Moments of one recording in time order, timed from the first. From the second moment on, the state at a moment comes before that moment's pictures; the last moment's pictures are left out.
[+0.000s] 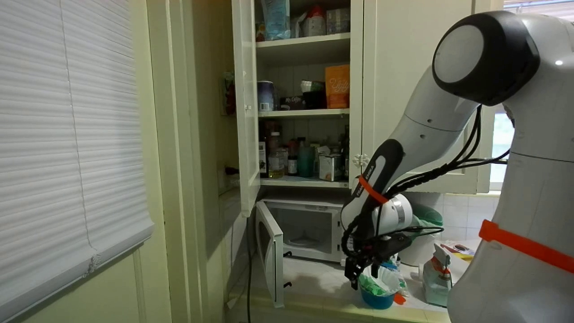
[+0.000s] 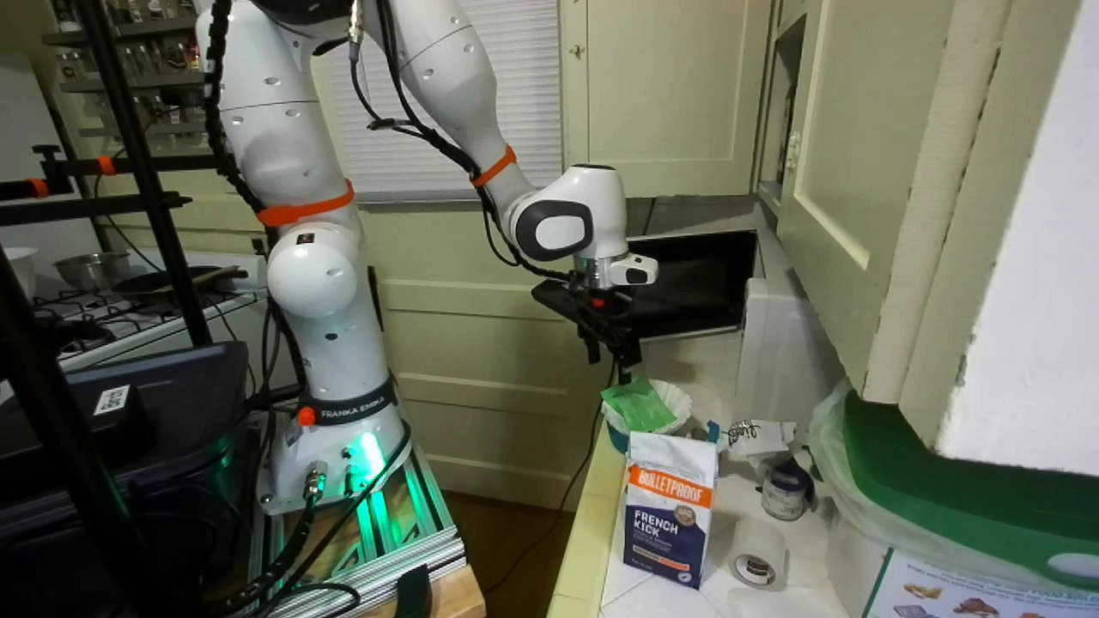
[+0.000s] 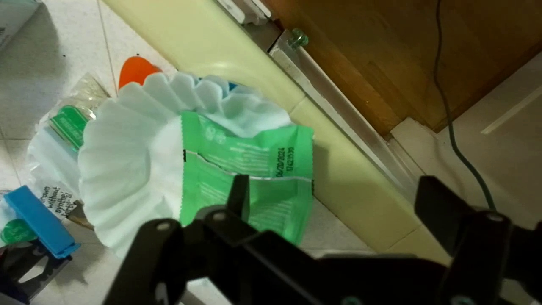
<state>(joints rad) -0.16 -0.12 -0.16 -2.75 -0.15 2.72 -0.21</state>
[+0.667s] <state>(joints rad) -0.20 0.00 -0.19 -2.75 -0.26 2.92 -0.21</state>
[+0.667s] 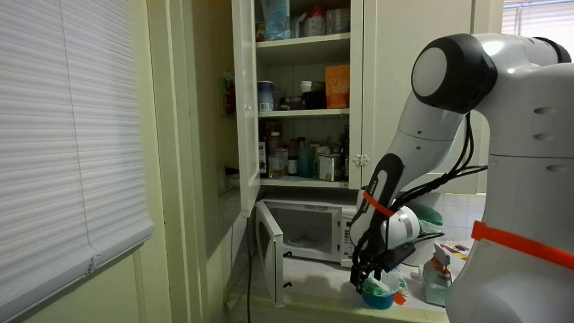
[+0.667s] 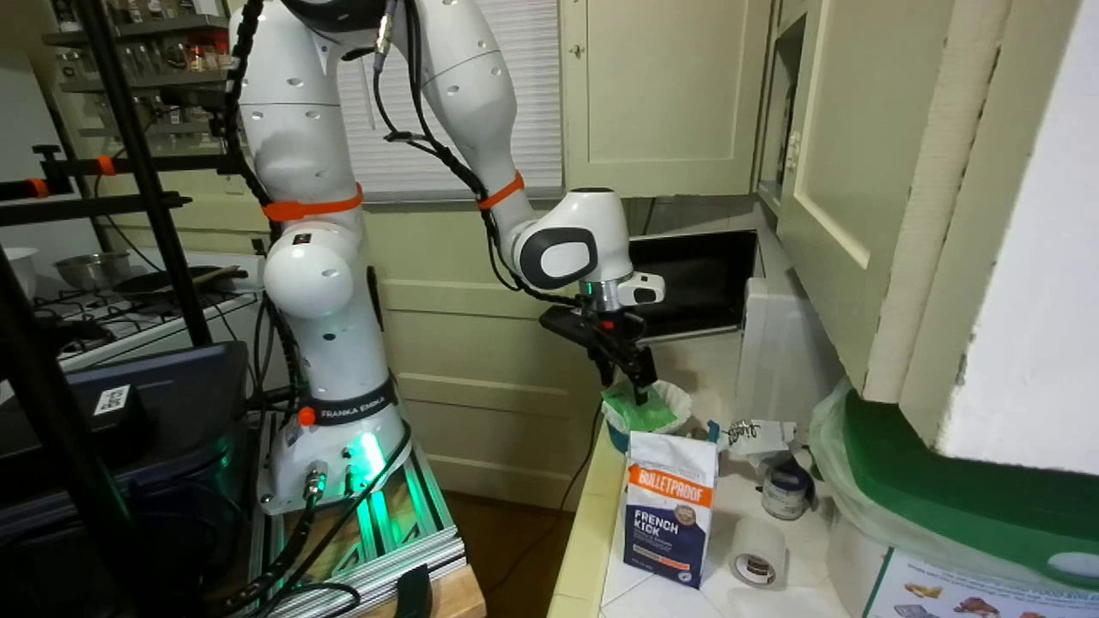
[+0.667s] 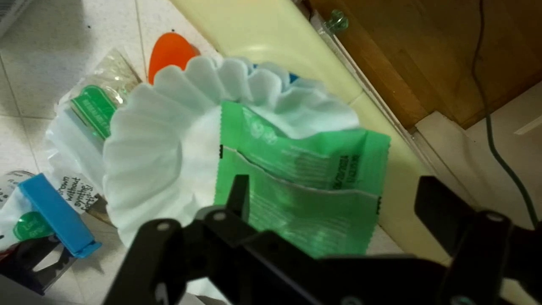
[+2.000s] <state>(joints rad) -0.19 0.11 -0.19 -2.70 -0.26 2.98 -0.21</state>
